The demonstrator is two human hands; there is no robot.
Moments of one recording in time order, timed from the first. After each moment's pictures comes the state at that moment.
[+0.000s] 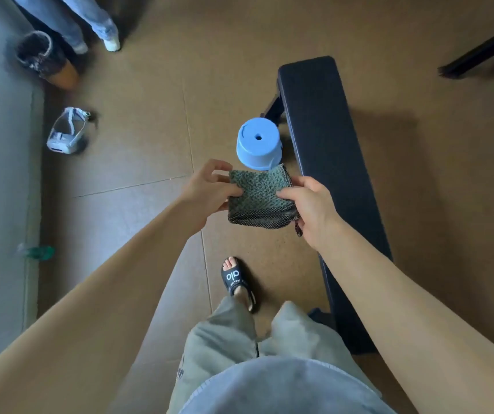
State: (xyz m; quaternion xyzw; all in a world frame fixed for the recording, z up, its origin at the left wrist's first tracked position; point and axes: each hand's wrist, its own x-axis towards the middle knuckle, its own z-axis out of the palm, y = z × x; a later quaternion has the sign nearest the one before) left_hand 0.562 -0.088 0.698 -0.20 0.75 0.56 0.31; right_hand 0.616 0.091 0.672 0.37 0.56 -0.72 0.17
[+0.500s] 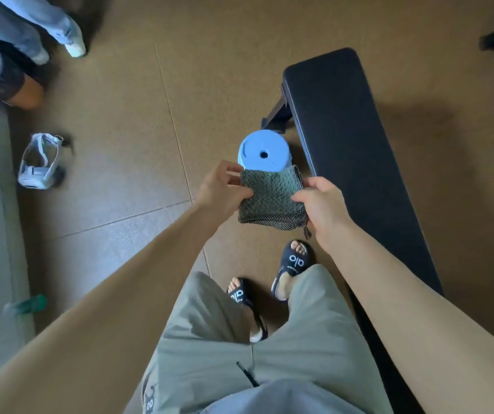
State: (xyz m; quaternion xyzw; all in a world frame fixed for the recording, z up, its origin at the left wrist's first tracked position) left_hand 0.317 -0.063 0.540 -0.15 0.80 0.48 0.33; right_hand 0.386 0.107 0.526 0.42 0.61 -0.66 0.15
